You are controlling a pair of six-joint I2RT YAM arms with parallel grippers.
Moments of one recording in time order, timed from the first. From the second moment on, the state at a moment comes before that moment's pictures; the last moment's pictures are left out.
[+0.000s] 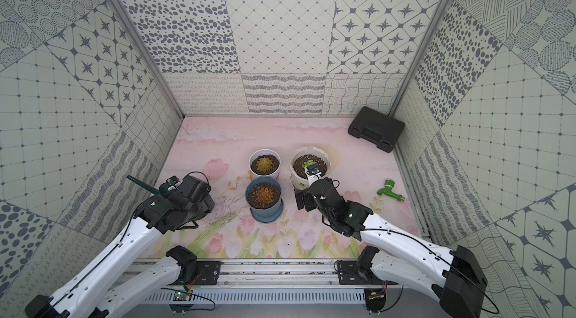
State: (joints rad) left arm -0.41 0.86 0.80 -1.16 -0.45 -1.04; right arm 0.89 0.96 0.63 -0.27 0.36 0.31
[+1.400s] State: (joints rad) left arm -0.31 0.99 0.71 -0.90 -0.59 -1.32; right arm 0.89 0.98 0.56 -0.21 0.35 0.28
